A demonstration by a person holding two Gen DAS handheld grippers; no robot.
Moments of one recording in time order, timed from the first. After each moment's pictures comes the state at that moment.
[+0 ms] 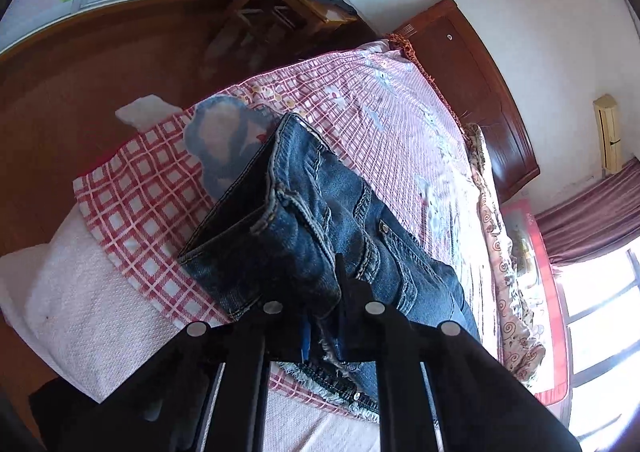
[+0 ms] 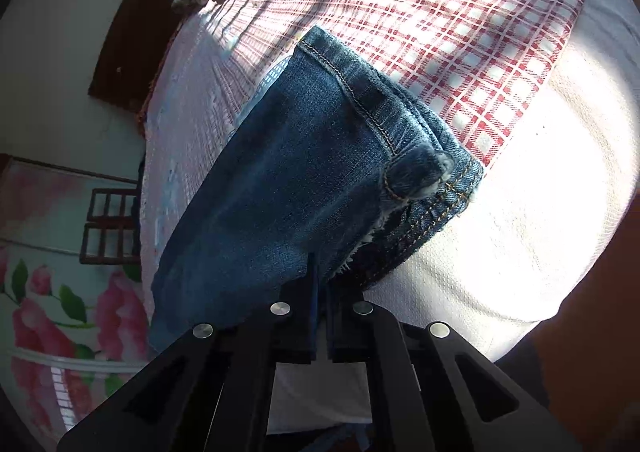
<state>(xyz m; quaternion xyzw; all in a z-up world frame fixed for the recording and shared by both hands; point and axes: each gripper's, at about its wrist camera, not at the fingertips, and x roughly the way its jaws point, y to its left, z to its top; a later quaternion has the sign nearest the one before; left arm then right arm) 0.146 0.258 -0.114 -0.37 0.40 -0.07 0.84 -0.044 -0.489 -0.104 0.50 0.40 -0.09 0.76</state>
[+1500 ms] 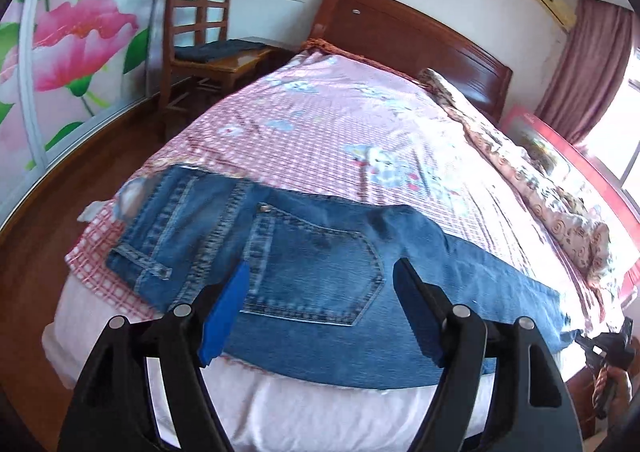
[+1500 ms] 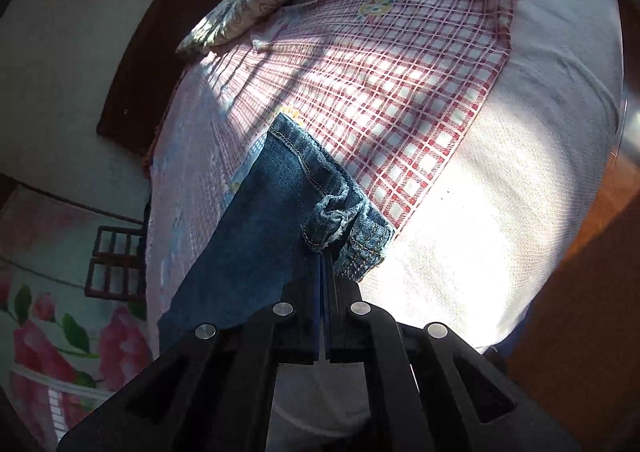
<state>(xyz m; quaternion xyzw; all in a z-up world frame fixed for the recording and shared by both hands) 0.095 0.117 -0.034 -0.11 0.34 -0.11 0.93 -0.092 -0.539 -0.099 0.50 0.33 -0.14 0.79</state>
